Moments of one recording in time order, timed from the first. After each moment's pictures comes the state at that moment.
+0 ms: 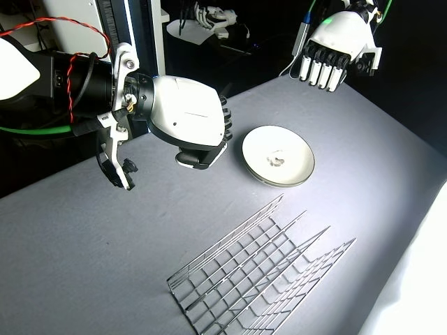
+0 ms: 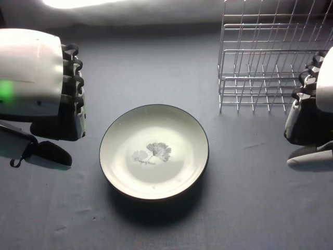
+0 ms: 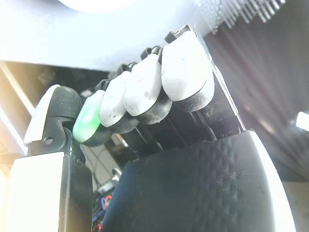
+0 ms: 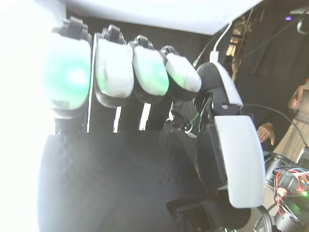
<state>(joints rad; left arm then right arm) 0.21 -0.77 1.20 1.58 -1.04 -0.16 -0.42 -0.67 0.85 -0.92 0.56 -0.14</state>
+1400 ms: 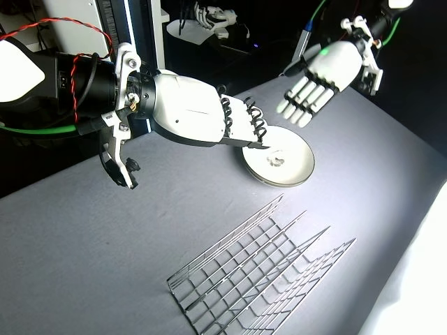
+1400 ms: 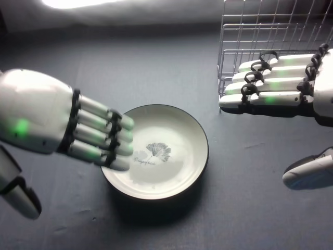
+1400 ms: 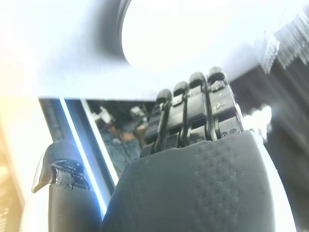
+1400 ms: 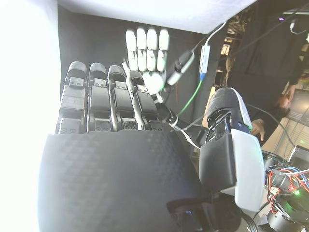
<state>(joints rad) 0.34 -0.99 1.48 1.82 -1.18 -0.11 -0.43 -0.68 0.85 -0.92 0.57 -0.15</state>
